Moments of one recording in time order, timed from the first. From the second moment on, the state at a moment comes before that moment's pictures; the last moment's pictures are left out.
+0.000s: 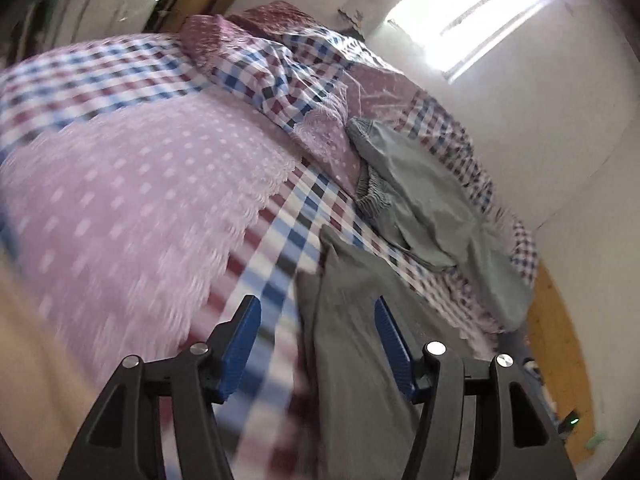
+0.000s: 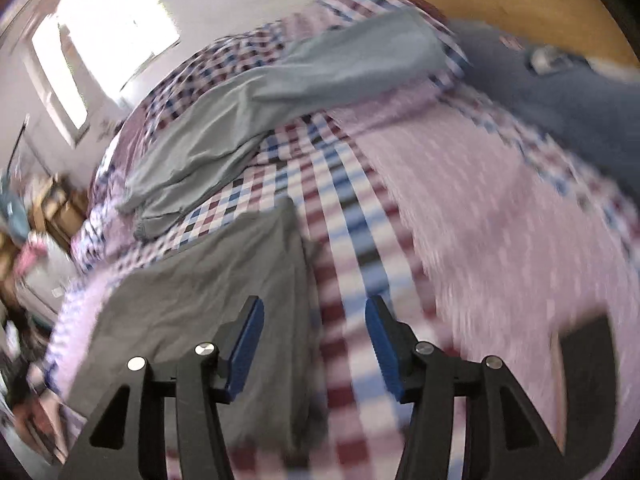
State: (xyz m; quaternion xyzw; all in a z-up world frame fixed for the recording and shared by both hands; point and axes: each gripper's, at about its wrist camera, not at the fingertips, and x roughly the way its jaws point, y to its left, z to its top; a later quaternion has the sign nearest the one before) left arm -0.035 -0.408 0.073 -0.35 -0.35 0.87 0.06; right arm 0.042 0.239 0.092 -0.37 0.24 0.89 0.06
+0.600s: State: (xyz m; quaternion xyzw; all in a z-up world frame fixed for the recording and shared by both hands) left arm 0.024 -0.360 0.025 -0.36 -0.41 0.83 0.06; right arm 0.132 0.218 0.050 -0.36 0.35 0.86 0.05
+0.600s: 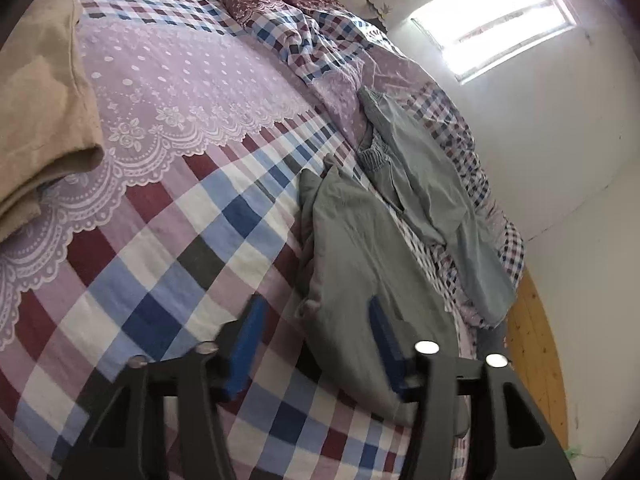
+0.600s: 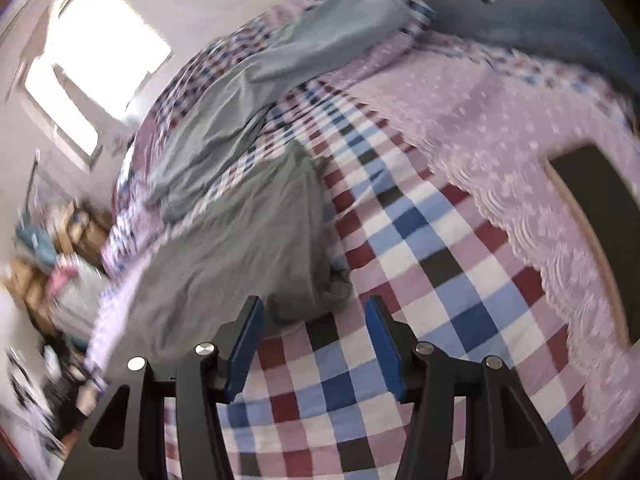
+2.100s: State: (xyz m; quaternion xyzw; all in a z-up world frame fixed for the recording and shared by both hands) left arm 0.011 -0.349 0.006 -0.38 -0.42 0.82 0.03; right arm 0.086 0.145 0.033 -0.43 -0.02 0.90 0.03
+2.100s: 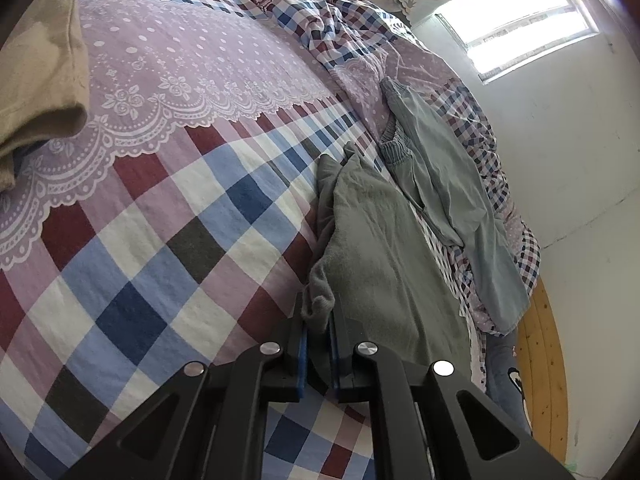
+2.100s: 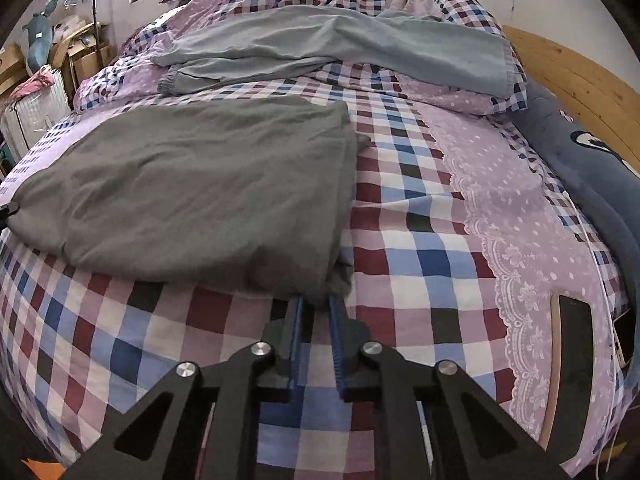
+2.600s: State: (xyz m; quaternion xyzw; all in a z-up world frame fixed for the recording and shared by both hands) left arm 0.013 -0.350 0.011 -0.37 -0.42 0.83 0.02; right arm 0.102 0.180 0.055 -0.40 0.01 0.91 0.11
